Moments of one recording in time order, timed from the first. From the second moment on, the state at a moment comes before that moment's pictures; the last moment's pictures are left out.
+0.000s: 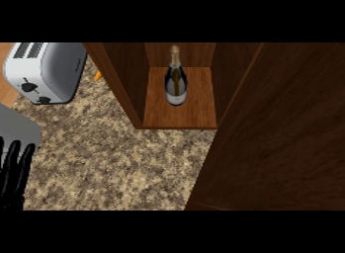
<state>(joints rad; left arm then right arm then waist) 0.34 0.67 -0.36 -2.09 0.75 0.36 -0.57 0.06 0.00 0.61 -2.47 -0.12 0.18 0.79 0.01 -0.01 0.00</state>
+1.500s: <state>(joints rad) 0.36 0.74 -0.08 -2.01 0.94 0.07 -0.46 -0.38 -0.19 0.91 -2.37 0.11 -0.41 0.77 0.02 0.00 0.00</state>
